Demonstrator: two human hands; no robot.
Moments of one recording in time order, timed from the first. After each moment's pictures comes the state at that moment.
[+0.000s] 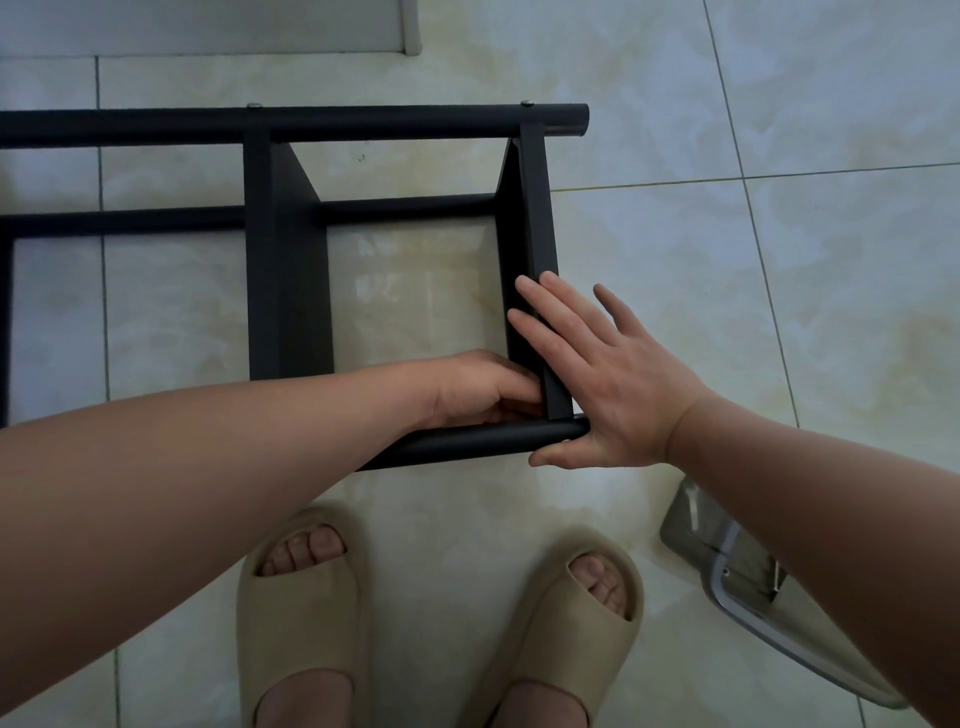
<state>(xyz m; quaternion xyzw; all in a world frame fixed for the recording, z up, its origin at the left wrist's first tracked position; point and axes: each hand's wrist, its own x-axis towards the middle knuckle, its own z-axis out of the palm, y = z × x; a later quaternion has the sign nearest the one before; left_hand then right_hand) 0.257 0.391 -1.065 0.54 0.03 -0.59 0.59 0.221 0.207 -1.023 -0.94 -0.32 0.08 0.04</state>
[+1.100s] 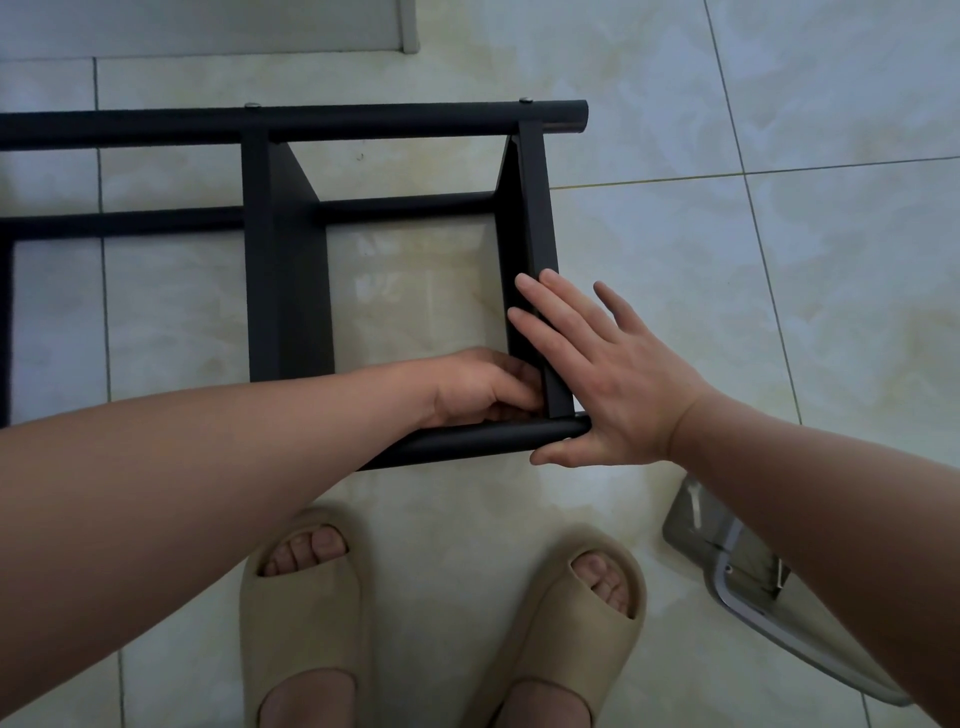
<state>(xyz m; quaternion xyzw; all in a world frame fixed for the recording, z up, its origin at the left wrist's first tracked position) 0.258 0.393 -1.069 0.52 0.03 -0.60 0.60 0.221 0.206 -1.026 -0.94 -0.32 0.07 0.04</state>
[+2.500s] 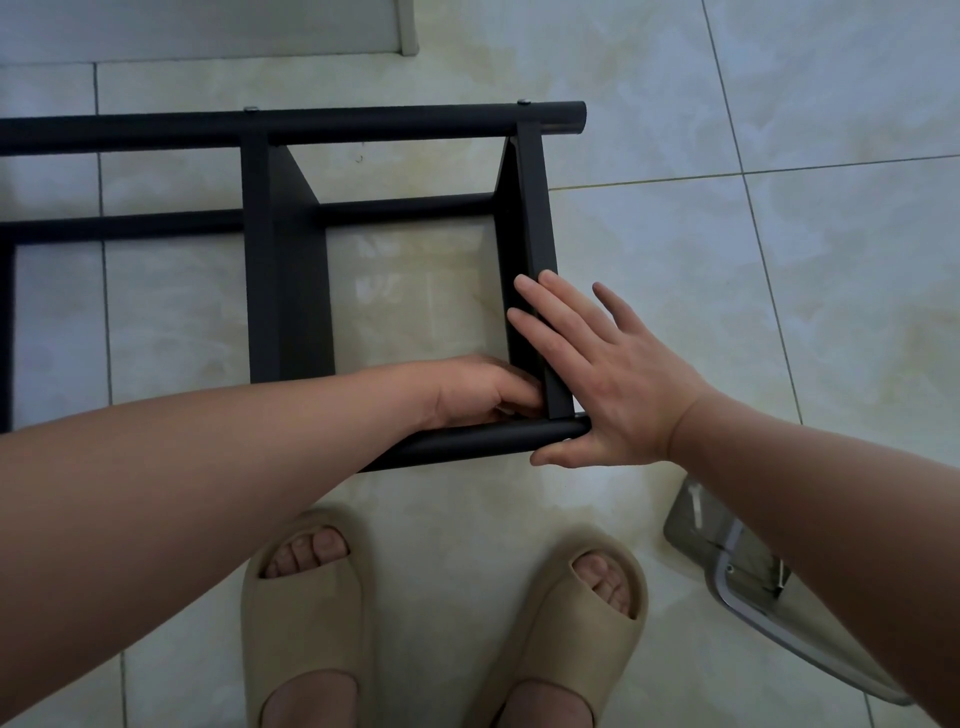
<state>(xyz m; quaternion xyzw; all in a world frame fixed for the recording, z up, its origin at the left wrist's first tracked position) 0.258 0.392 -1.070 0.55 0.00 -0.61 0.57 0.221 0.206 -1.027 -0.94 -0.32 0.07 0.04</state>
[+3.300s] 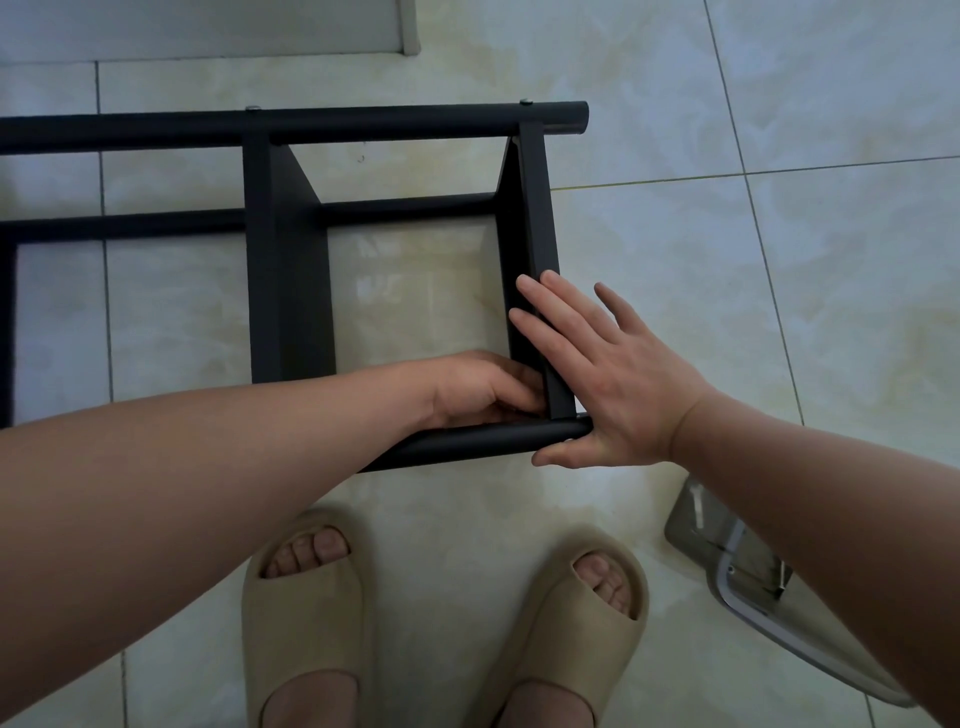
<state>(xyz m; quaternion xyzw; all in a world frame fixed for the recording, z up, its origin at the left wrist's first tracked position) 0.259 0.395 -1.072 0.50 0.03 -0.61 0.61 0.221 0.206 -1.025 -0.94 -0.32 0.07 0.04</state>
